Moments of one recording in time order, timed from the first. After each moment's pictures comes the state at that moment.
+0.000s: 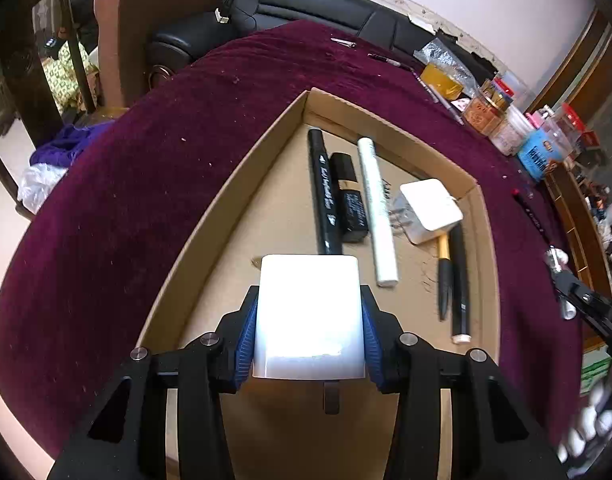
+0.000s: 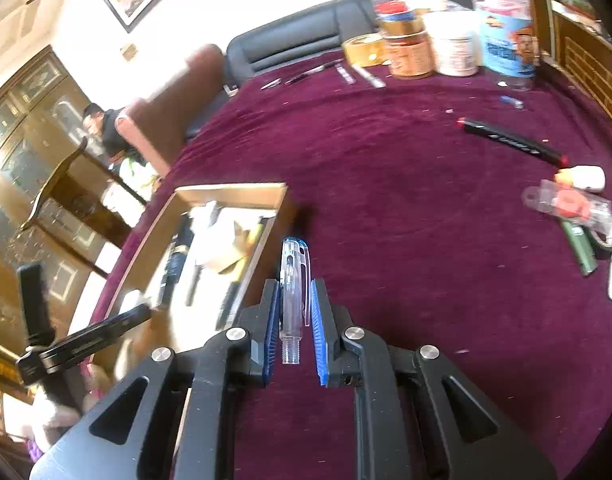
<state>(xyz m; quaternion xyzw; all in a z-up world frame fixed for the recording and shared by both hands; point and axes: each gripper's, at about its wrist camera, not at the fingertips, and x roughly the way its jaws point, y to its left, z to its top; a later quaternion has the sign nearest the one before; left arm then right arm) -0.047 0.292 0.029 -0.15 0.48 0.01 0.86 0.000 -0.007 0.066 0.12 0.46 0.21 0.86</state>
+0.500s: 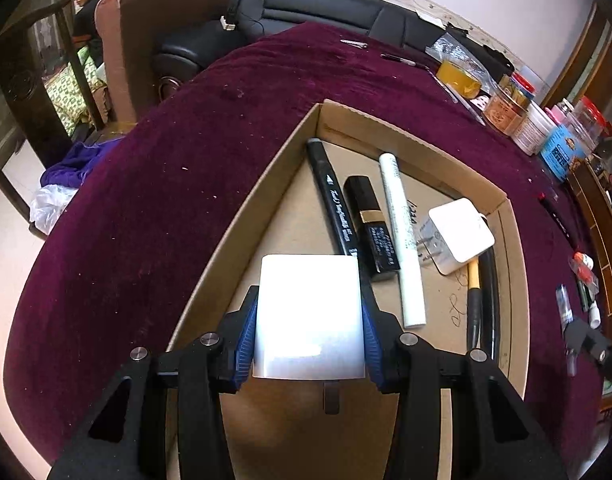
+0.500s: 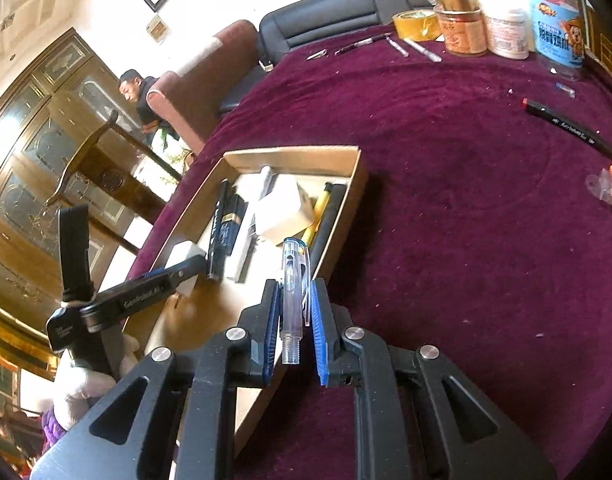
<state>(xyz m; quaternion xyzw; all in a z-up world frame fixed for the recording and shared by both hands) -0.024 0.296 0.028 -0.12 0.49 0.04 0.86 -0.007 0.033 0.053 0.13 0.48 0.27 0.83</state>
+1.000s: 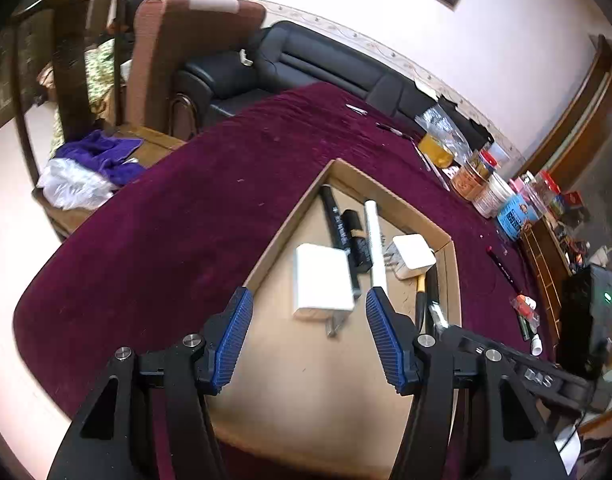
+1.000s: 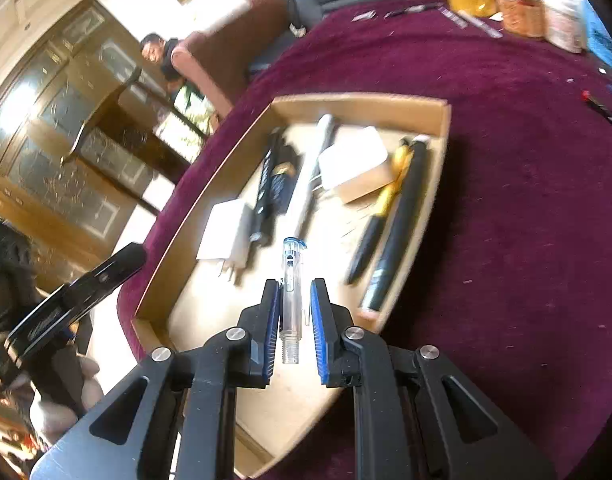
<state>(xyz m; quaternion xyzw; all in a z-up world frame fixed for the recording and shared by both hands) -0.126 0.336 0.070 -0.22 0.39 0.03 0.89 -0.019 0.097 0.037 0.09 0.52 0.32 0.79</state>
